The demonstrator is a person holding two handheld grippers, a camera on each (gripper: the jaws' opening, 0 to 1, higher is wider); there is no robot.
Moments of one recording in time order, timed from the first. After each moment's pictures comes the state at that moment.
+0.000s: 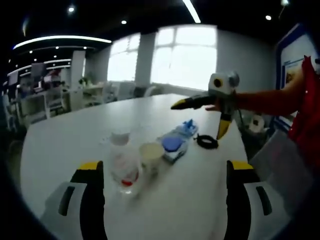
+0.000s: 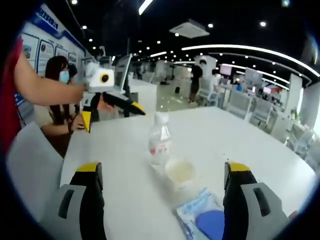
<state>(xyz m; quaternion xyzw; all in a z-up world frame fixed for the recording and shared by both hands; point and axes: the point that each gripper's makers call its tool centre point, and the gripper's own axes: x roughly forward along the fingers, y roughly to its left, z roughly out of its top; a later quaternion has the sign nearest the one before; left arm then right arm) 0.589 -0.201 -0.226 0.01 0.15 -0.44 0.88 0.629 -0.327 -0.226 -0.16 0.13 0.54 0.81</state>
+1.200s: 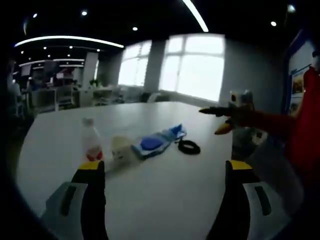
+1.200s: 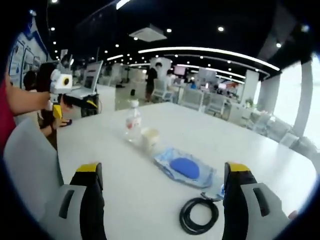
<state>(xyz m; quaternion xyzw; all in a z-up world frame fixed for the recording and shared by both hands) 0.484 -0.239 -0.223 -0.03 0.14 -0.39 0.91 0.540 -0.487 -0.225 -0.16 0.13 0.35 0.92</state>
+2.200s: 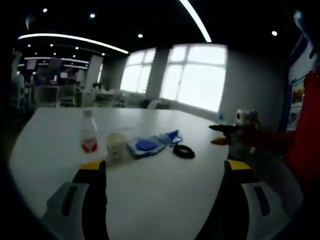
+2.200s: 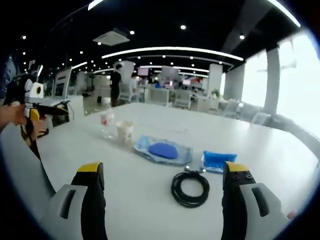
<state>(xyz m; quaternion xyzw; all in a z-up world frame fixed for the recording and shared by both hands) 0.464 -0.240 -0.236 -0.08 0.11 -0.38 0.91 0.511 -0.532 -0.249 -0.10 0.11 0.22 0.96</state>
